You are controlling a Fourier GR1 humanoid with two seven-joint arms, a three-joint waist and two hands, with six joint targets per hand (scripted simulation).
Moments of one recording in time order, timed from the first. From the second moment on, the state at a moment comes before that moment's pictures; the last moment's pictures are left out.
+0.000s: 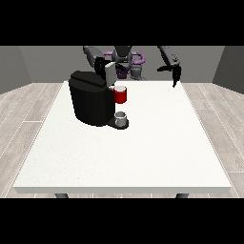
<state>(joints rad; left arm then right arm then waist) -0.17 0.15 0.18 -1.12 -0.03 -0.44 -0.47 -0.70 -0.07 -0.07 -1.07 0.15 -0.21 -0.16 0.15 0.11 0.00</state>
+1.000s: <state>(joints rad) -0.24 0.16 0.18 -1.04 -0.02 -0.45 -0.49 -0.94 -0.01 0.04 -0.99 0.29 -0.26 -0.10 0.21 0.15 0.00</state>
